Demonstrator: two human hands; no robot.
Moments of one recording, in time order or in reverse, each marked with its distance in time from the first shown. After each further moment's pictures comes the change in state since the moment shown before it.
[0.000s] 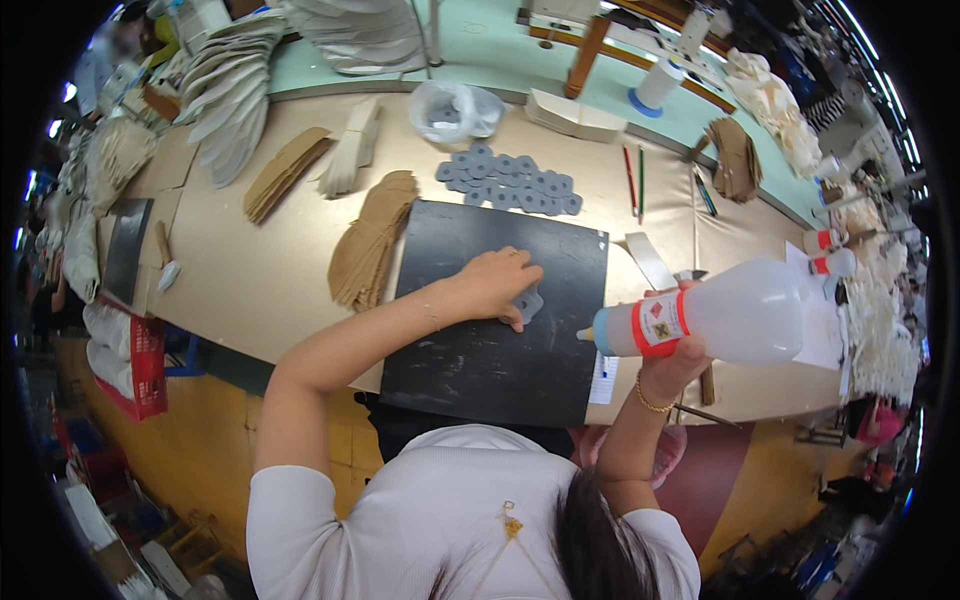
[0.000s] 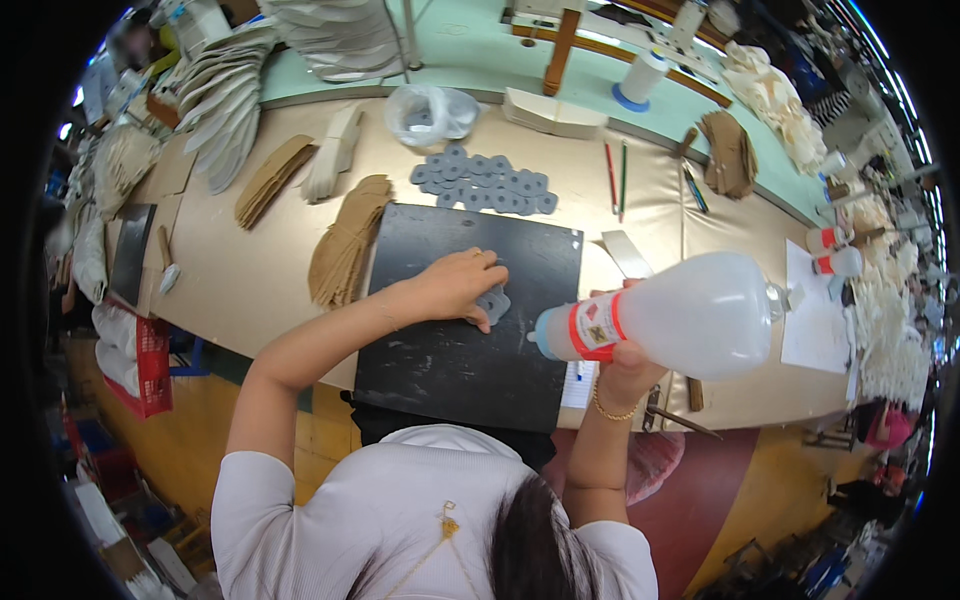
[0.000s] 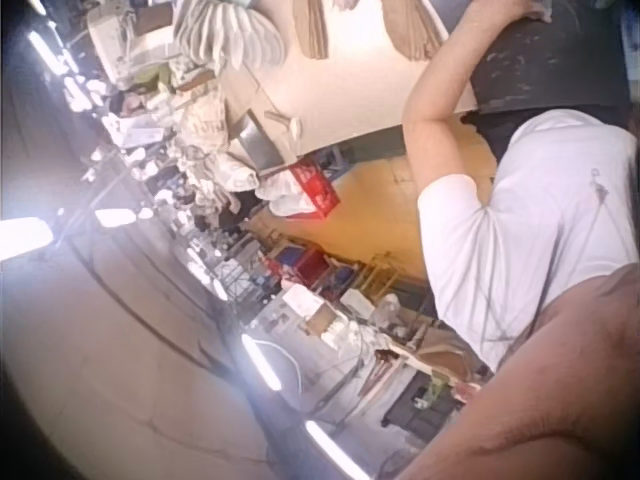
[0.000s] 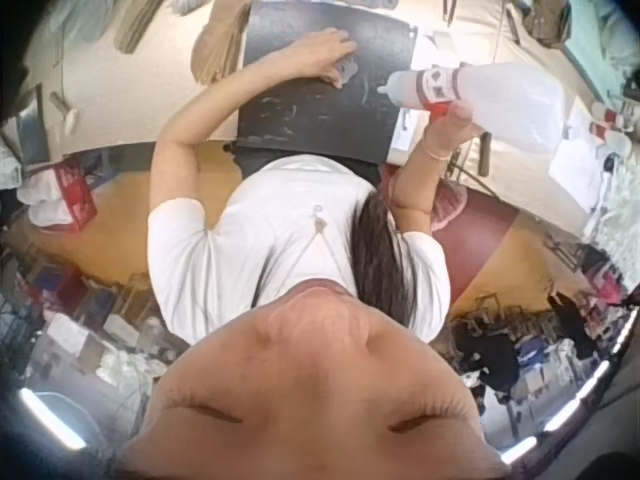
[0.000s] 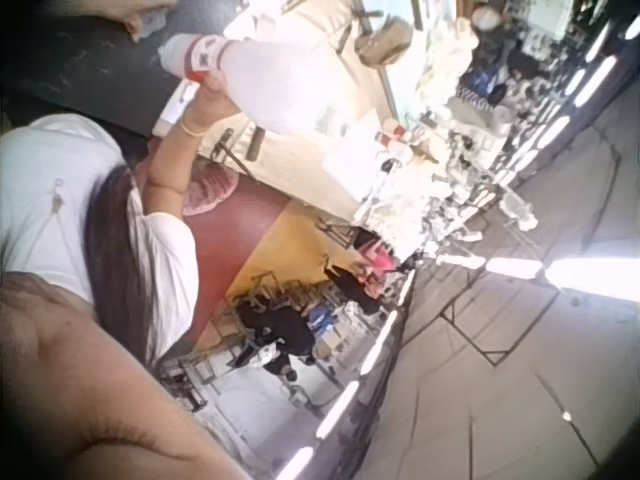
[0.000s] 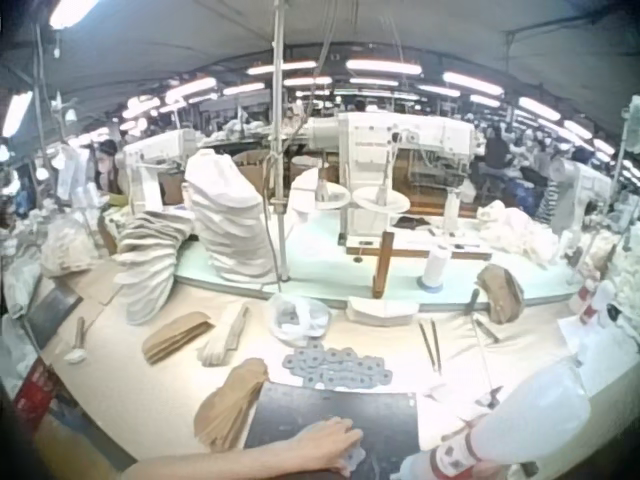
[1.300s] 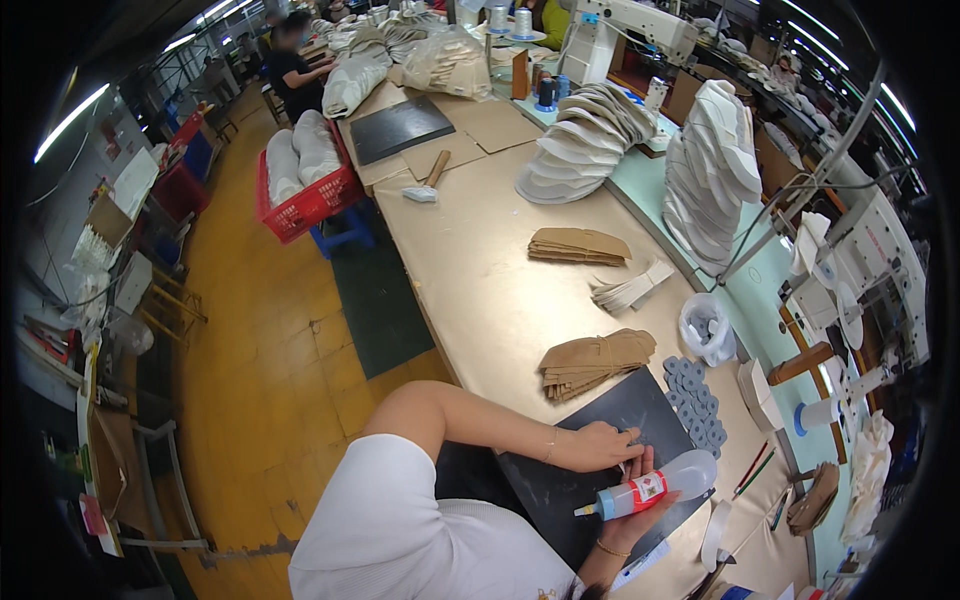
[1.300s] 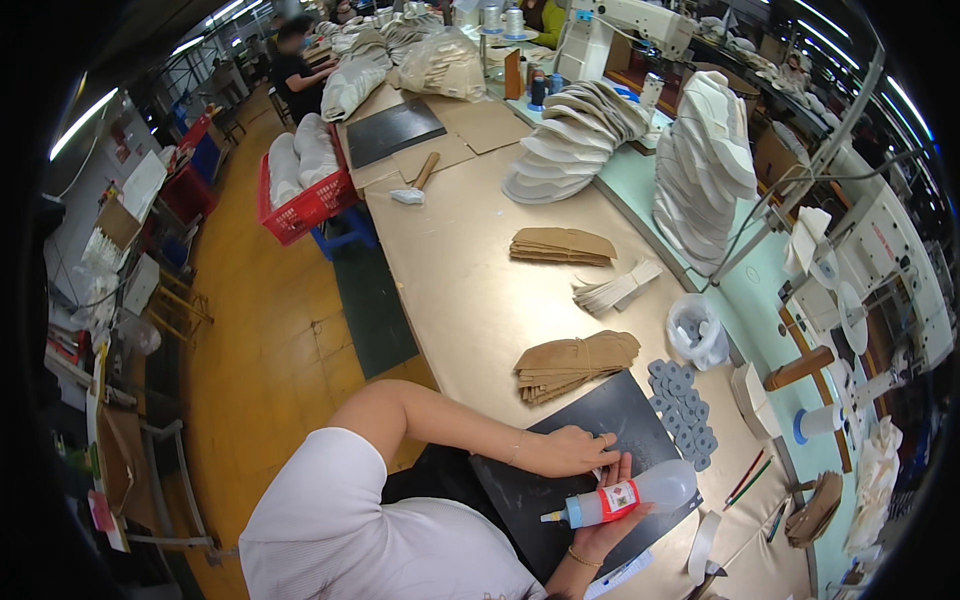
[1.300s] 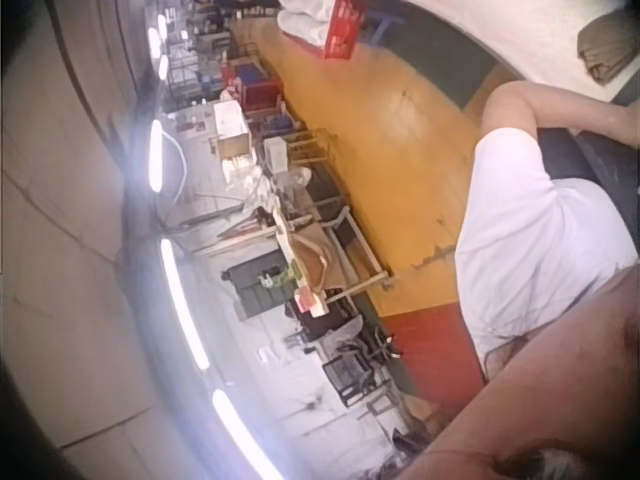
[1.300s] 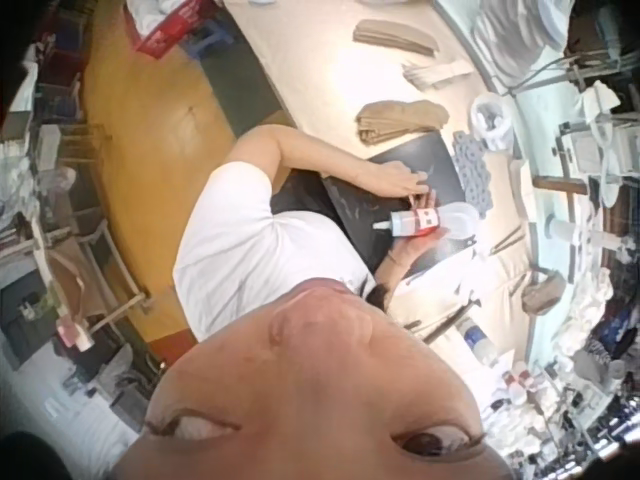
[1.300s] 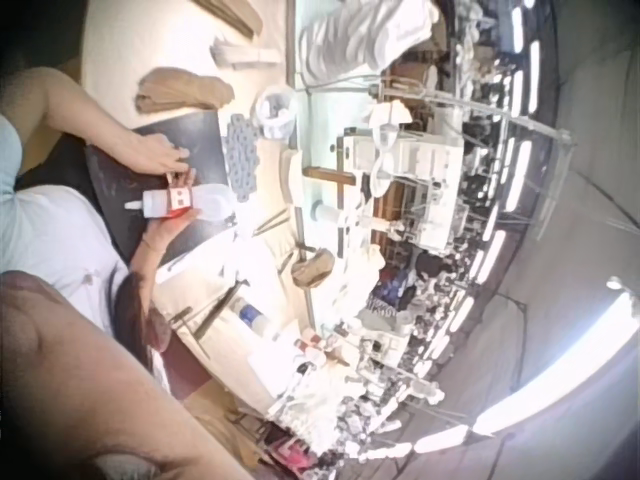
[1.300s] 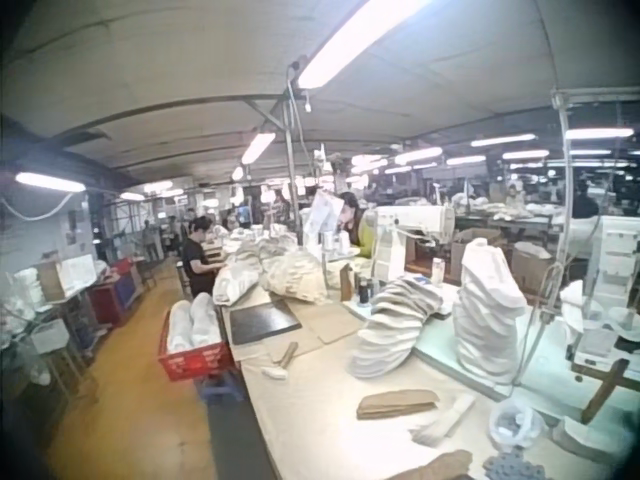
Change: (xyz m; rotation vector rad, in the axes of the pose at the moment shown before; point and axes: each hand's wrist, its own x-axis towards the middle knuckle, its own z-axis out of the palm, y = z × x) left_hand -0.082 0.000 0.038 0.198 0.518 -0.229; right_hand -0.080 0.089 0.063 0.561 -0.462 0.886
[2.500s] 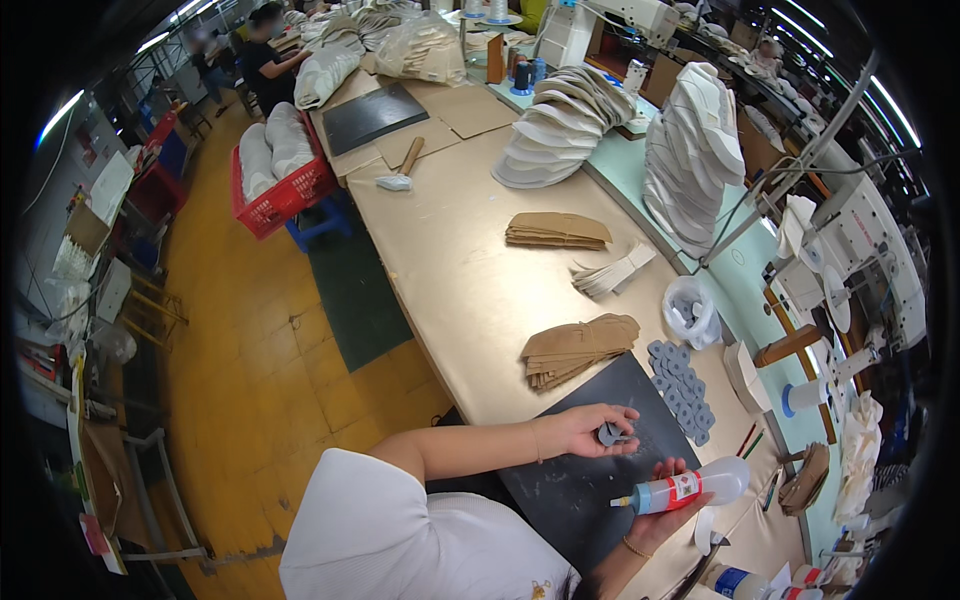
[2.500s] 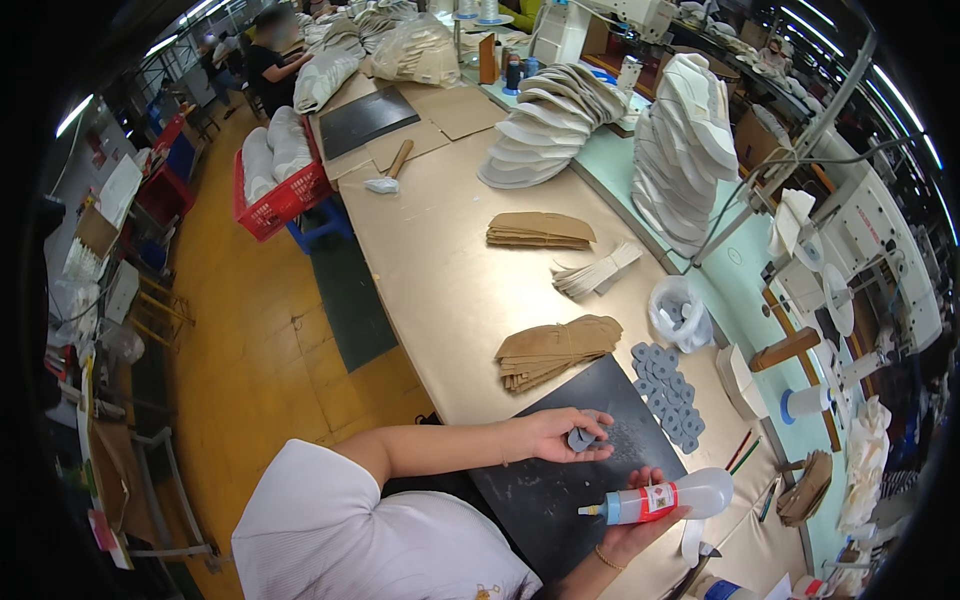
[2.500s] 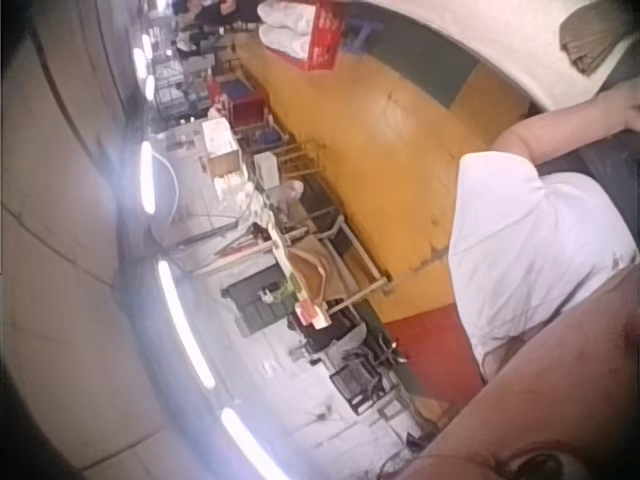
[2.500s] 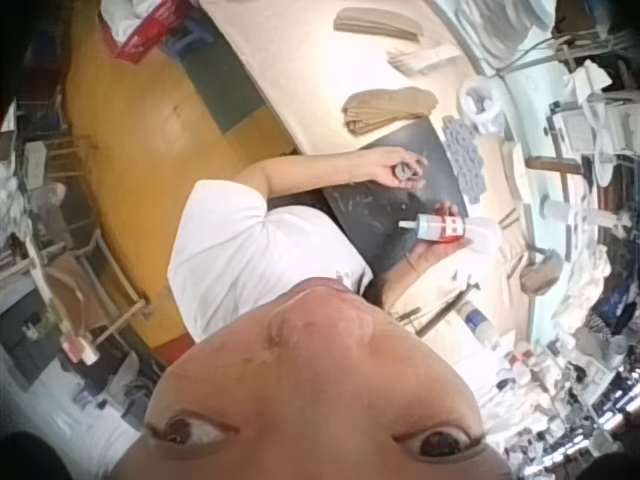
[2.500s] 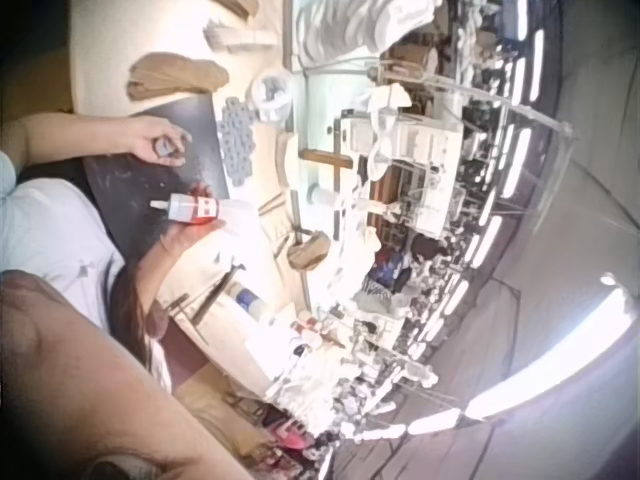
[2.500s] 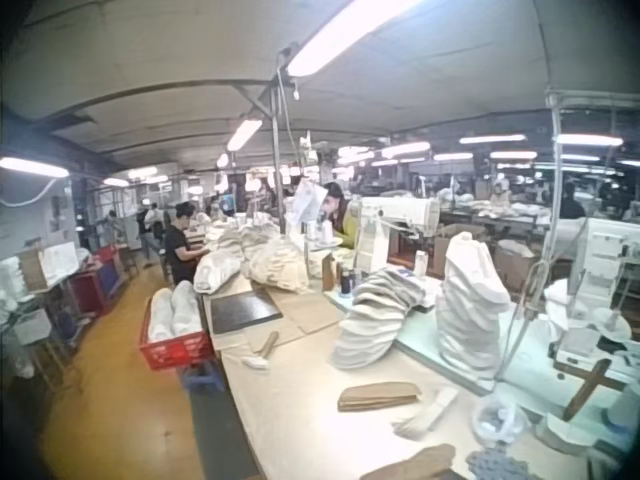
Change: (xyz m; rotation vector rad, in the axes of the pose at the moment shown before) left_hand 0.019 0.007 -0.013 -2.494 0.123 -1.082; right_hand 0.002 -0.058 -0.007 0.023 0.219 -0.155
